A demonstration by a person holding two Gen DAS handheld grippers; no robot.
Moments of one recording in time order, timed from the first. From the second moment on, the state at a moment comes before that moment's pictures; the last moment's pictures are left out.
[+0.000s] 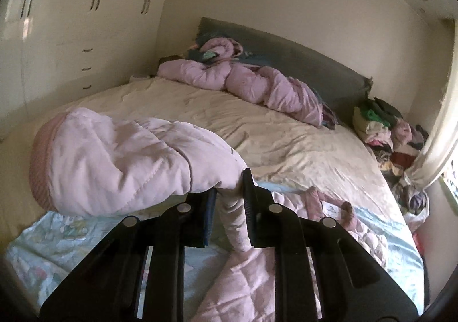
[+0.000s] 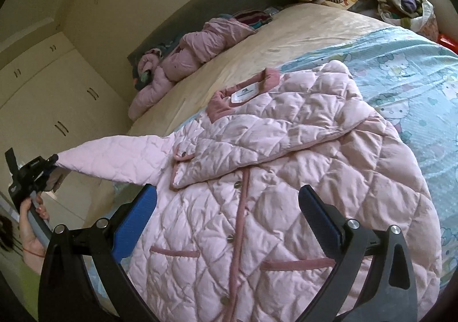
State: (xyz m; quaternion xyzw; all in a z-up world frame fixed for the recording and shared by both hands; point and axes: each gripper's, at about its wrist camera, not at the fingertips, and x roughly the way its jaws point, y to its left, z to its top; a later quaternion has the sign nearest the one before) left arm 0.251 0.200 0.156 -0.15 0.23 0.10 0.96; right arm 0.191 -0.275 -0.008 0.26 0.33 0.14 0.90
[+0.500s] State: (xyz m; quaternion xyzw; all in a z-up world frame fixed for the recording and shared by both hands) left arm 0.266 0.098 0.157 -0.09 0.24 0.05 0.97; right arm 0.183 -0.326 -0.019 0.30 0.32 0.13 0.89
